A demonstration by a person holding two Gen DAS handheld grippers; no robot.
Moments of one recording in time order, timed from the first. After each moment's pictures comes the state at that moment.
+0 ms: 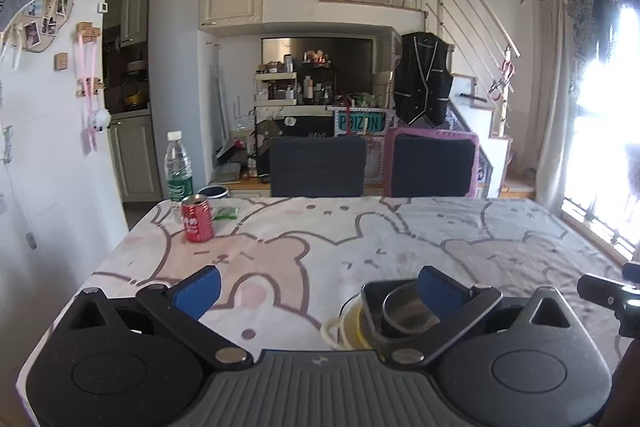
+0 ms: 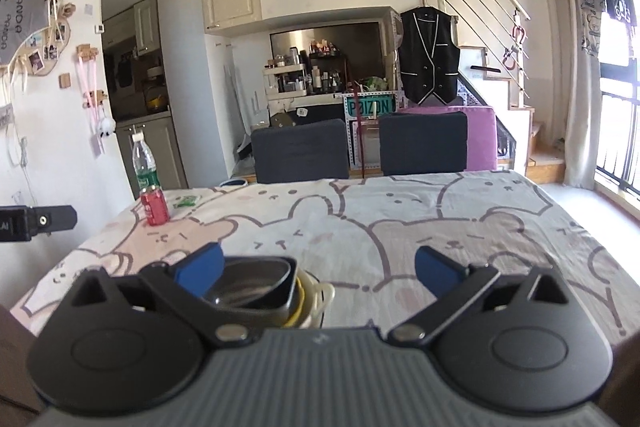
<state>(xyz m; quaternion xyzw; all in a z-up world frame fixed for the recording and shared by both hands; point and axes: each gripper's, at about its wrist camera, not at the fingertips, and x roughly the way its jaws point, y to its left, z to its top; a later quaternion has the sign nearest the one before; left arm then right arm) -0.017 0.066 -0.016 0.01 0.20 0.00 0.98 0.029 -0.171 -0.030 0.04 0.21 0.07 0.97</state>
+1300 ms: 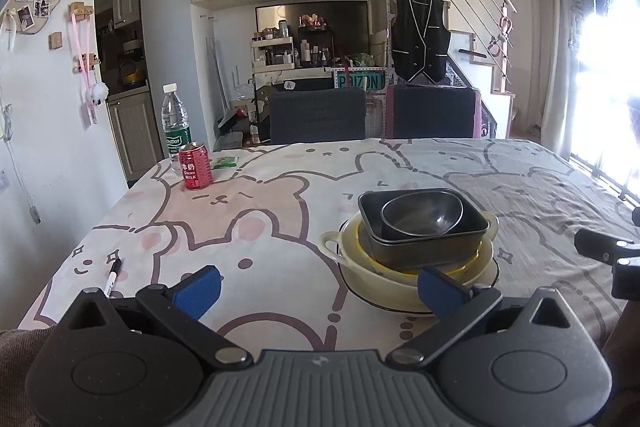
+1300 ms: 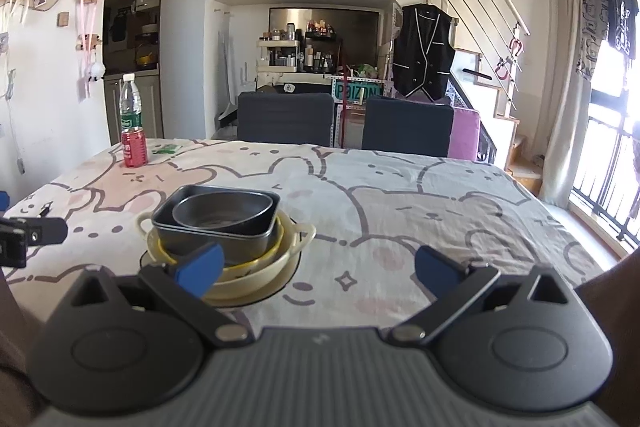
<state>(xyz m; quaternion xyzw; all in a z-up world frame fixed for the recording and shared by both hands) -0.040 0.050 -0.080 0.04 0.25 0.00 0.97 0.003 -0.164 -0.061 -0.03 0.23 0.04 0.97</state>
